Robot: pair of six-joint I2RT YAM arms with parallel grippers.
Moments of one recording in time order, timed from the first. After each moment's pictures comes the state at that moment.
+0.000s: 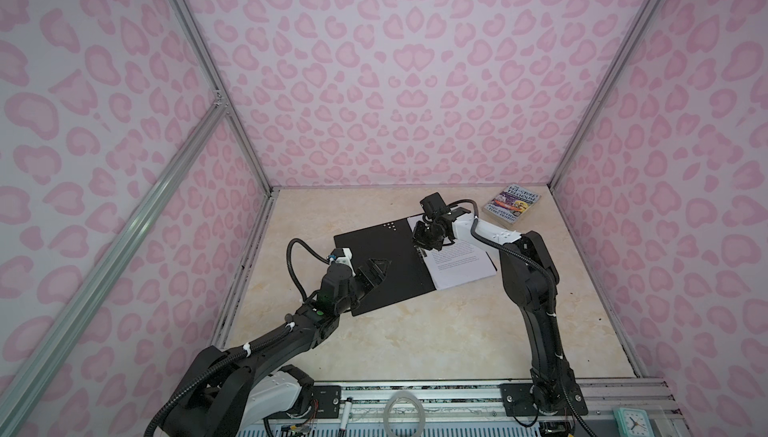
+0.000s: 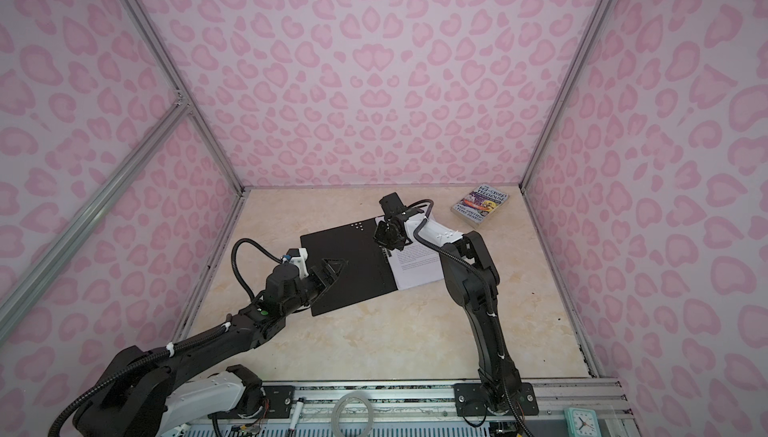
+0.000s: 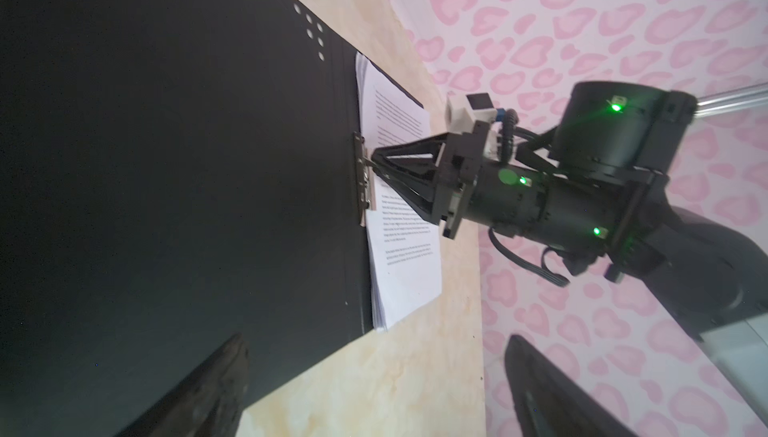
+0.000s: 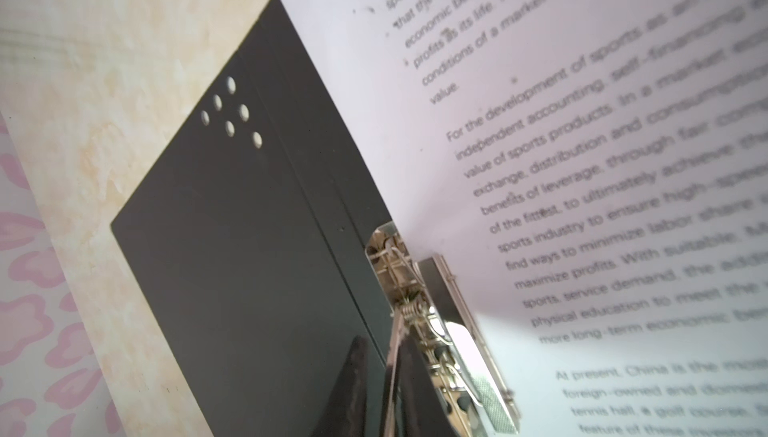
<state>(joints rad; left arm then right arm) -0.51 1.17 0.42 0.31 0.13 -1.12 0.51 2.23 1.74 -0.58 -0.21 0.84</state>
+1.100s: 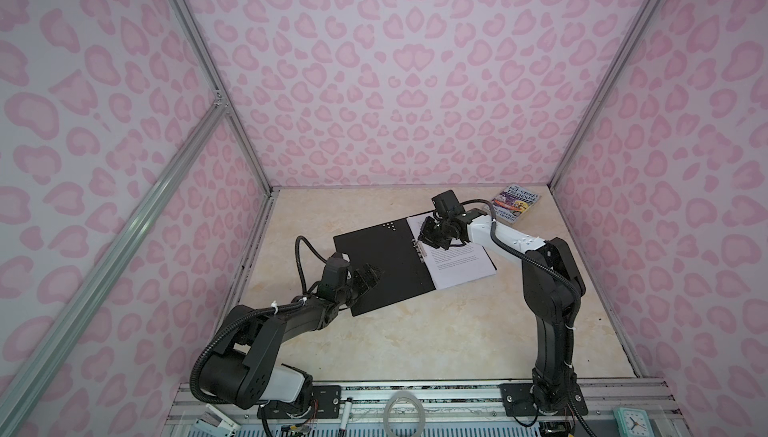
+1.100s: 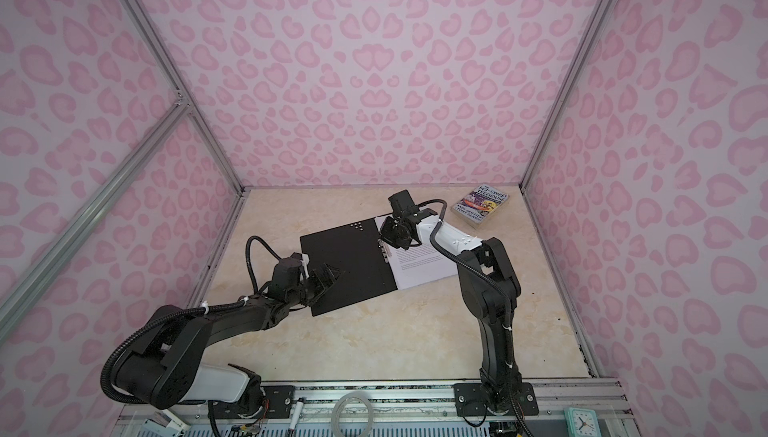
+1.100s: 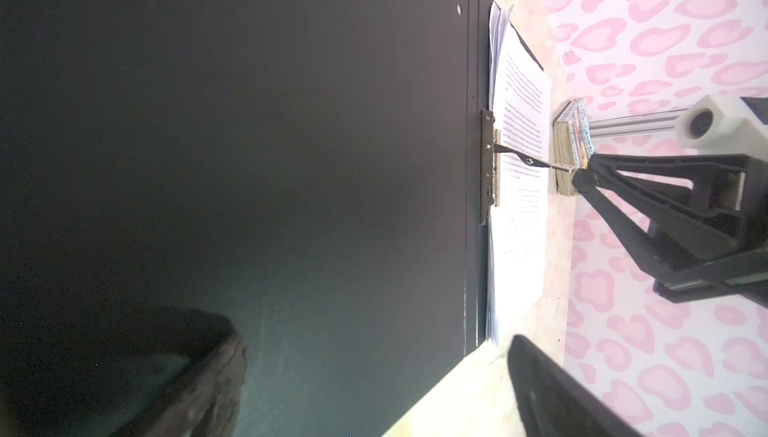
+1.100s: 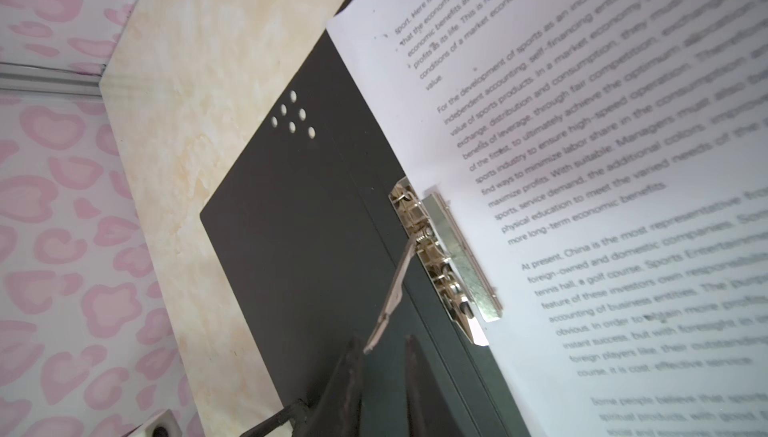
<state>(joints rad) -0.38 1.43 0.44 0.31 0.25 -0.99 0.50 2.04 1.57 -0.50 -0.24 0.93</state>
